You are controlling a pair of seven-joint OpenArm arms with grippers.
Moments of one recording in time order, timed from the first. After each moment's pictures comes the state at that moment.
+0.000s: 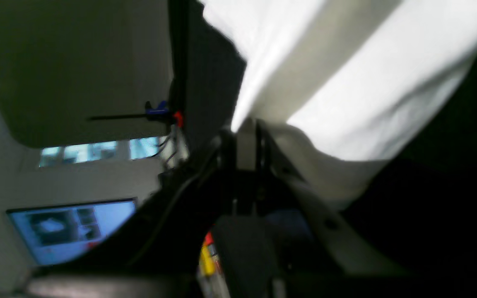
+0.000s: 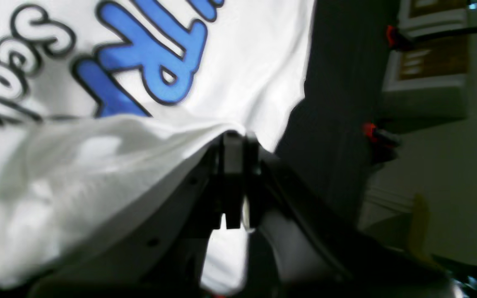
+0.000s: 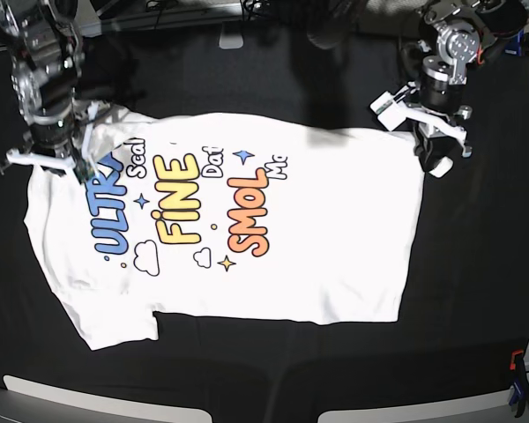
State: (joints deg) left arm 11.0 -39.4 48.6 95.2 43.1 25.0 36.0; right arm -22.3 40.5 -6.8 111.4 -9.1 -0.9 -47.6
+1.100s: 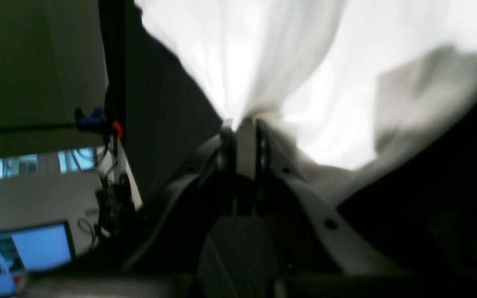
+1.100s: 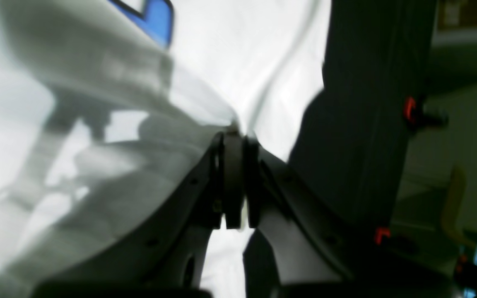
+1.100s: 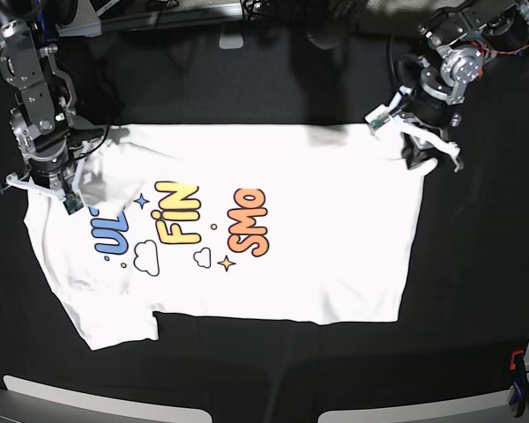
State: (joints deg) left arm 6.8 -39.5 48.6 95.2 30.2 16.8 31.7; right arm -10.8 38.5 -7.0 95.7 -5.7 2.3 -46.2
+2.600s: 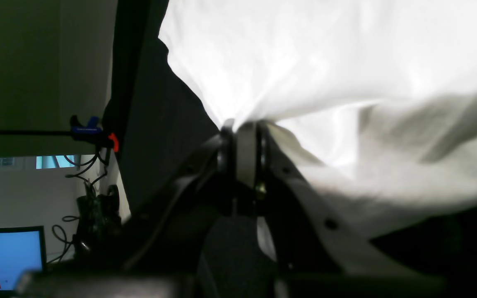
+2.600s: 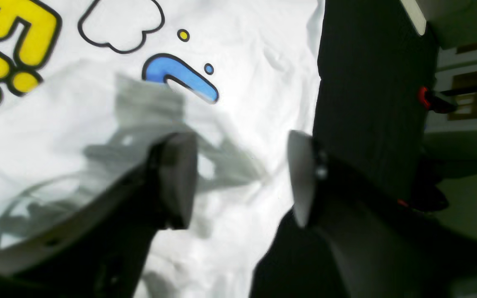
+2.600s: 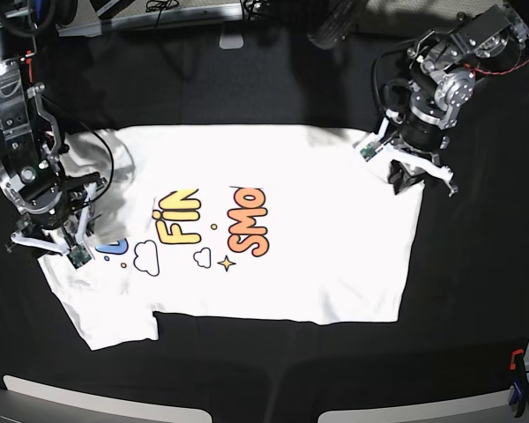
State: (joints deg) left arm 1.4 -36.8 48.6 95.2 24.1 16.8 31.1; right arm 1.3 38.2 -7.0 95.7 -2.0 13.8 -42.4
